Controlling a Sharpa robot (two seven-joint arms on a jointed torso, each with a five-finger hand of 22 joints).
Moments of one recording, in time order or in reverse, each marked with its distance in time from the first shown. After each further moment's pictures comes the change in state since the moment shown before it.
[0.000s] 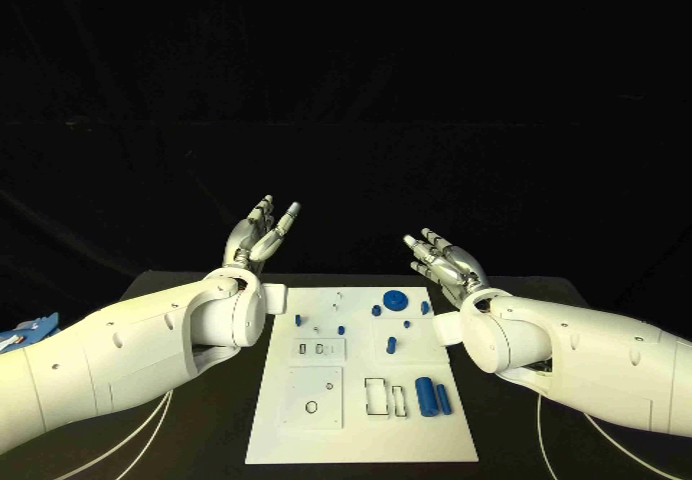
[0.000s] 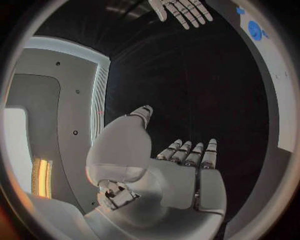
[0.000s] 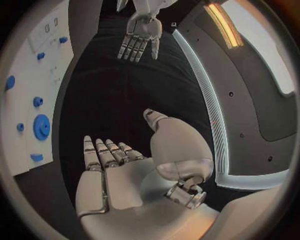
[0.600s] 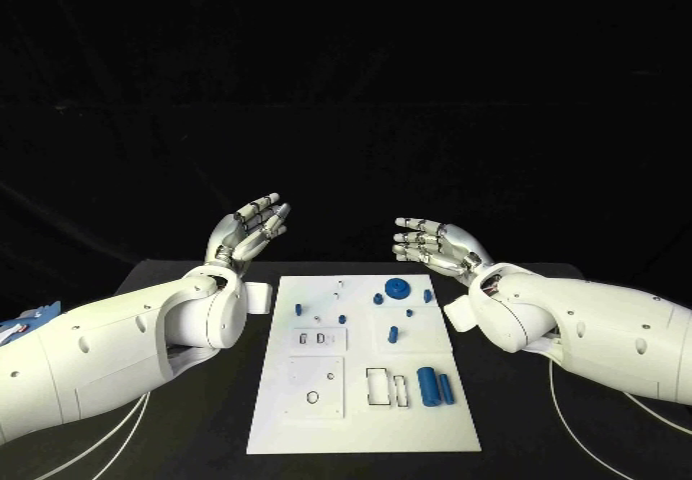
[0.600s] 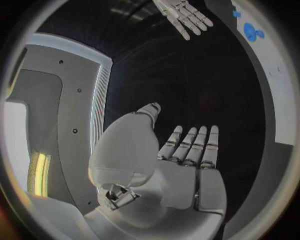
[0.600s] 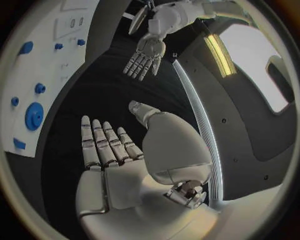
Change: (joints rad) left arm -0.002 -0.077 -0.001 0.064 -0.011 0.071 0.022; left_hand 0.157 -0.001 0.039 -0.009 0.001 0.346 0.025 0.126 0.082 0.409 0.112 0.084 0.042 0.429 0.019 0.178 0.108 0.043 0.322 0.006 0.153 0.076; right arm 0.063 -0.028 -0.025 -0.048 -0.339 0.121 -0.038; right_hand 0.233 -0.056 0.125 -0.207 0.027 0.359 0.024 0.141 0.097 0.474 0.009 0.088 0.039 0.443 0.000 0.136 0.080 0.023 0.383 0.008 0.178 0.082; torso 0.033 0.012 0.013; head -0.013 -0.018
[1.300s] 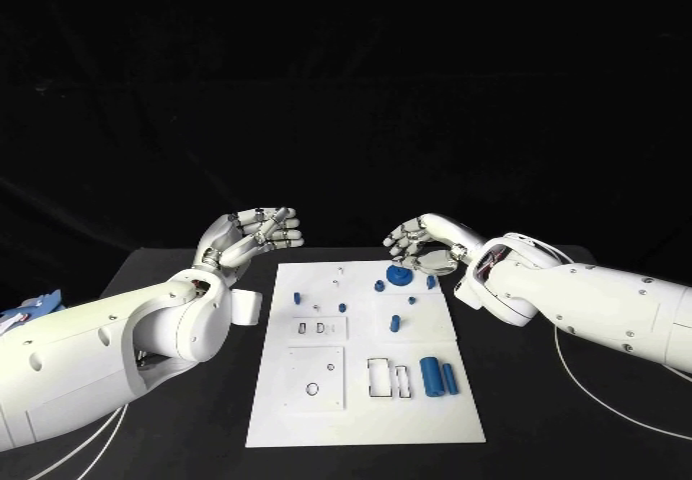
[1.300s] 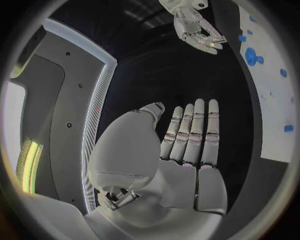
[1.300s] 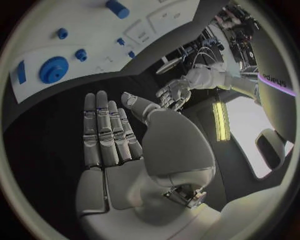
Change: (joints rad) left arm 0.003 -0.088 0.001 0.139 -0.002 0.136 -0.018; left_hand 0.049 -0.032 0.097 0.007 0.000 0.401 0.061 0.153 0.083 0.516 -0.090 0.069 0.017 0.475 -0.109 0.170 0.120 0.082 0.387 -0.031 0.157 0.036; right arm 0.050 0.005 0.013 -0.058 -0.760 -0.006 -0.157; right_hand 0.037 -0.088 0.059 -0.159 -0.022 0.486 0.055 0.098 0.052 0.588 -0.118 -0.023 0.018 0.728 -0.171 0.221 0.166 0.042 0.376 -0.122 0.461 0.253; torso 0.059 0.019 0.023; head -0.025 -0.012
